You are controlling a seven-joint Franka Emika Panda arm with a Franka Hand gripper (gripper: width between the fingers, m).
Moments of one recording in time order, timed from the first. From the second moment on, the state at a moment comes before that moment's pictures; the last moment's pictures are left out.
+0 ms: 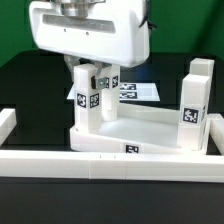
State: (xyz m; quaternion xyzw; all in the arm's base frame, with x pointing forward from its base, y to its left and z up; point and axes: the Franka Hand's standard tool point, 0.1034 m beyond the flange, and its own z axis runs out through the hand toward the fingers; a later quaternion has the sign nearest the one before) arm 0.574 -0.075 0.100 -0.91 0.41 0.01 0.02
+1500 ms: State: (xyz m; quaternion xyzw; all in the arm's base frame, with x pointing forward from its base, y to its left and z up) arm 0.580 -0.073 0.097 -0.69 0.72 0.01 0.05
